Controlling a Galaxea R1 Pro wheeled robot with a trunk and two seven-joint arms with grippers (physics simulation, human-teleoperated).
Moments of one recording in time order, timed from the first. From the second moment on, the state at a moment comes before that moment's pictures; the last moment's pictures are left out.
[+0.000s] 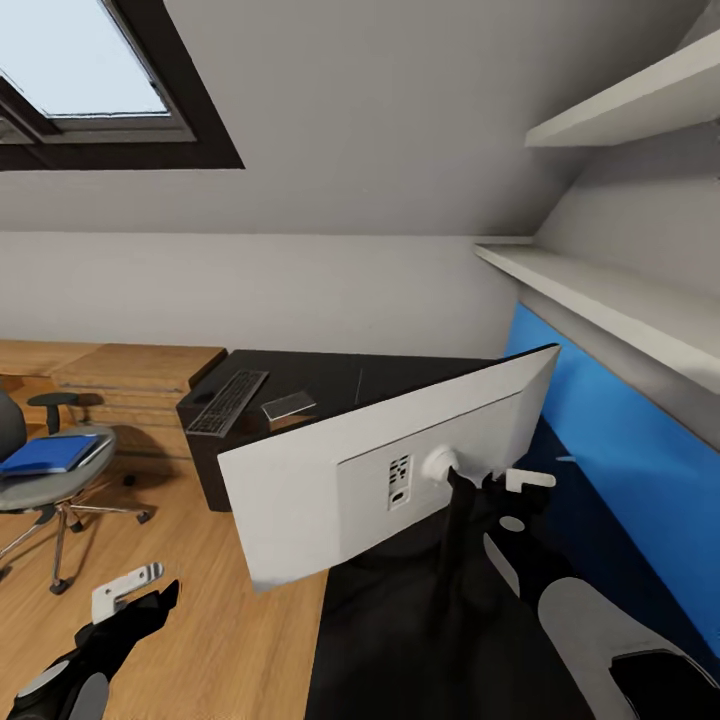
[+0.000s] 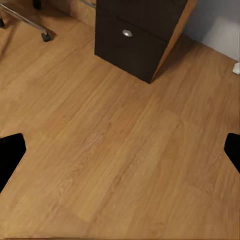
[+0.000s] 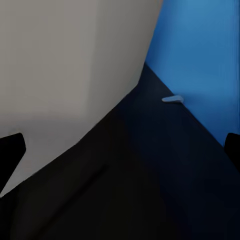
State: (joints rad) left arm 0.00 0.04 0.24 -1.61 0.33 0.56 0.22; right arm -0.80 -0.04 0.14 -0.39 -0.08 -0.16 -0.51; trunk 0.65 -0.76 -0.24
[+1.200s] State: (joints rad) left arm 0.00 0.03 0.29 -1.61 0.34 0.56 0.21; right arm -0.80 -0.04 0.15 -0.39 -0.08 -0.16 -0.54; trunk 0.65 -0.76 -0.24
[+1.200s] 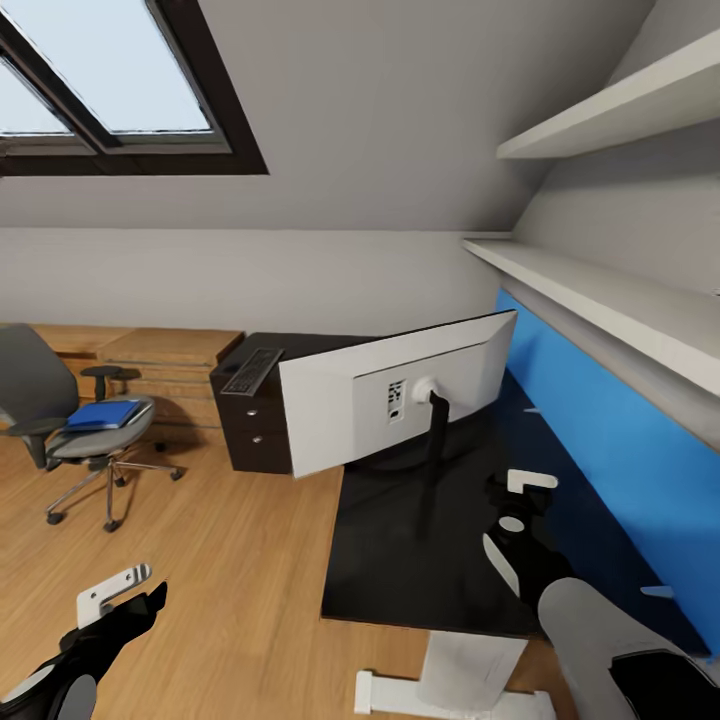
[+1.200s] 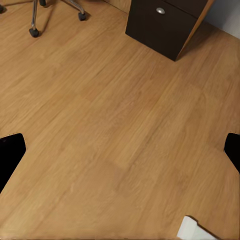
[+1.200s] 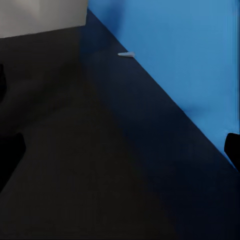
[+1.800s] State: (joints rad) left arm 0.00 0.03 0.28 -1.61 0.33 0.56 0.20; right arm -0.80 0.12 0.15 -0.39 -0.07 -0.17 -0.54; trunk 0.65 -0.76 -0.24
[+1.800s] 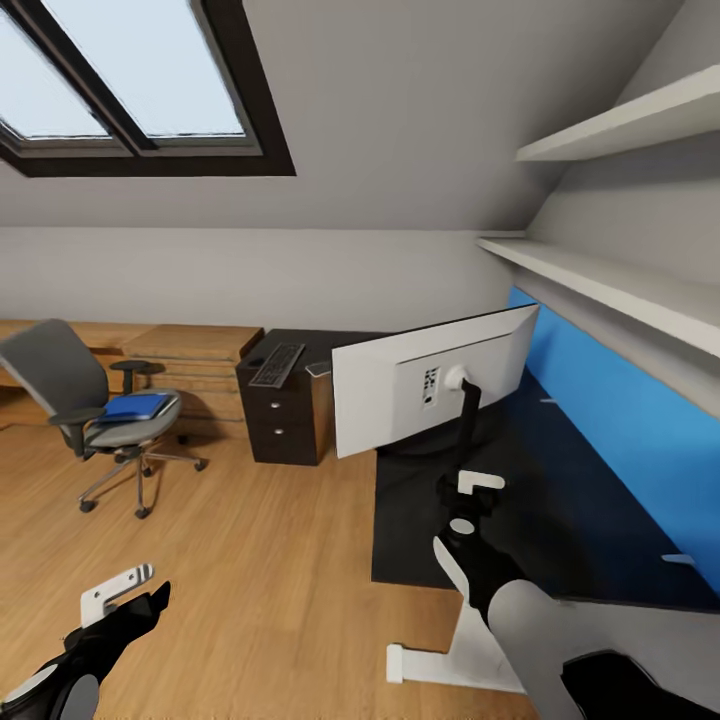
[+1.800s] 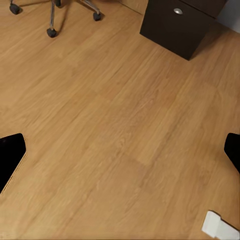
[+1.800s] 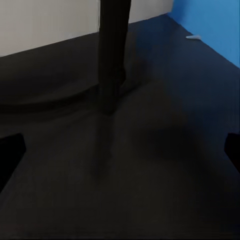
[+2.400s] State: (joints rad) left arm 0.00 0.03 0.23 -1.61 0.33 0.56 0.22; right arm -0.79 0.17 0.34 -0.38 -0.08 -0.08 -0.57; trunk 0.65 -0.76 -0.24
